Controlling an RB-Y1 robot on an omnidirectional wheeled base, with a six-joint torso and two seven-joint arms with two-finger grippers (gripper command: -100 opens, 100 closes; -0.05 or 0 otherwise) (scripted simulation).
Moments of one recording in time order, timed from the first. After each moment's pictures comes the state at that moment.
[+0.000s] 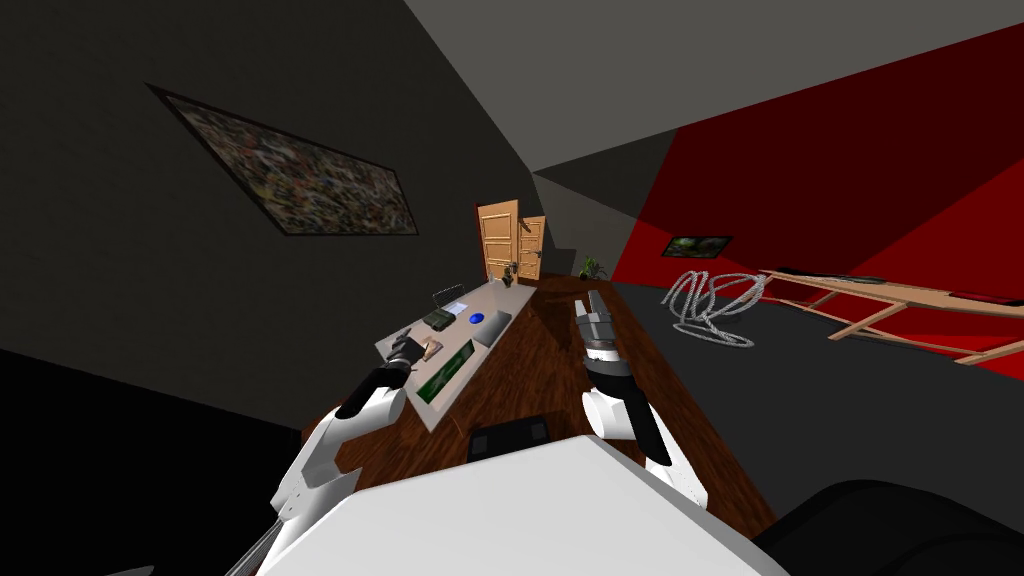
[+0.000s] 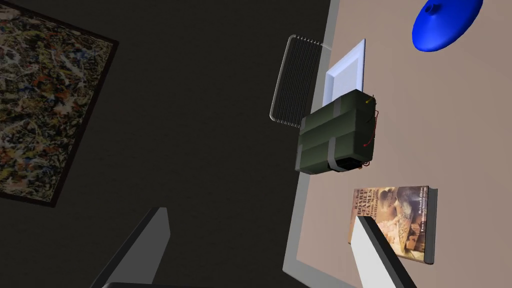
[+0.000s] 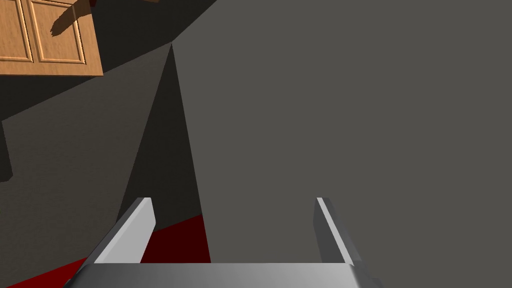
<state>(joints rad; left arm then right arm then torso) 0.22 0.18 0.19 -2.02 0.07 0.46 0.52 0.55 -0.03 0.00 -2.37 -0.04 -0.41 0.12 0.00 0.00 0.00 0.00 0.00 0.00</state>
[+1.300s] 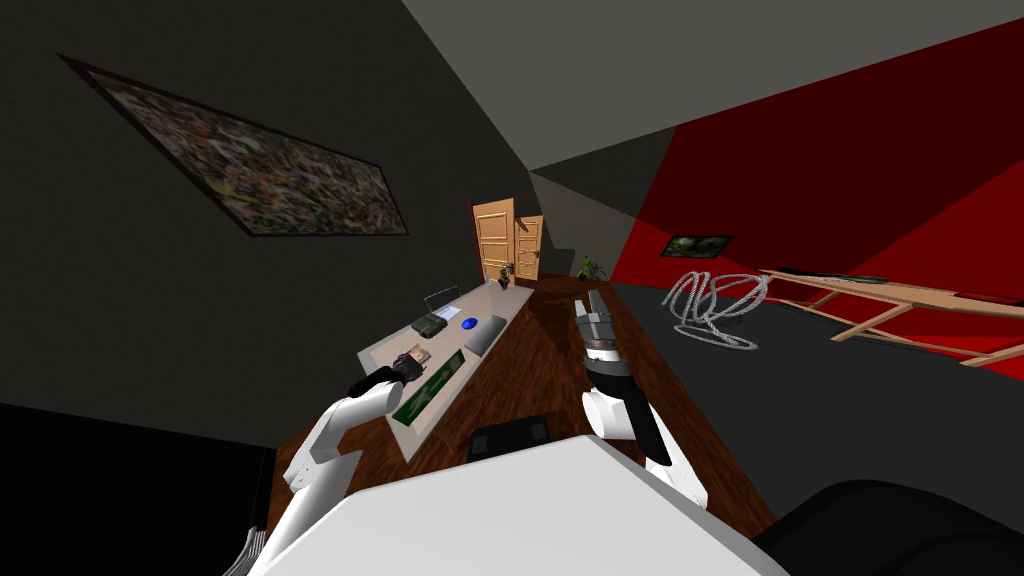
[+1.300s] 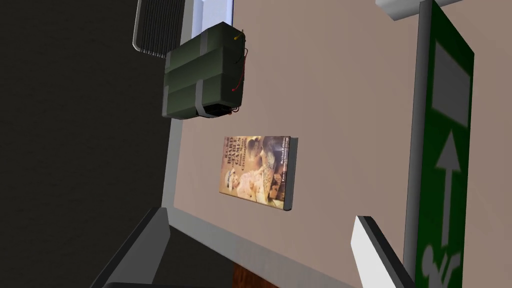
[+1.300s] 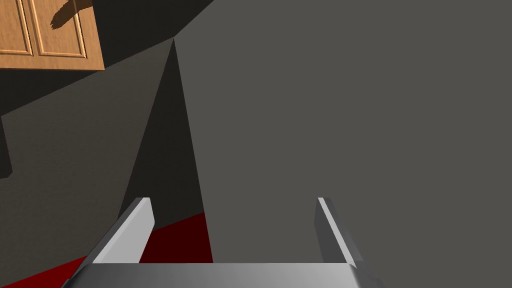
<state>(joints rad) 0.12 0.24 0.26 -1.82 0.15 0.82 0.59 0.55 -0.03 0.00 -2.37 -0.04 -0.41 0.12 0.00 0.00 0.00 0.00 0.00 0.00</state>
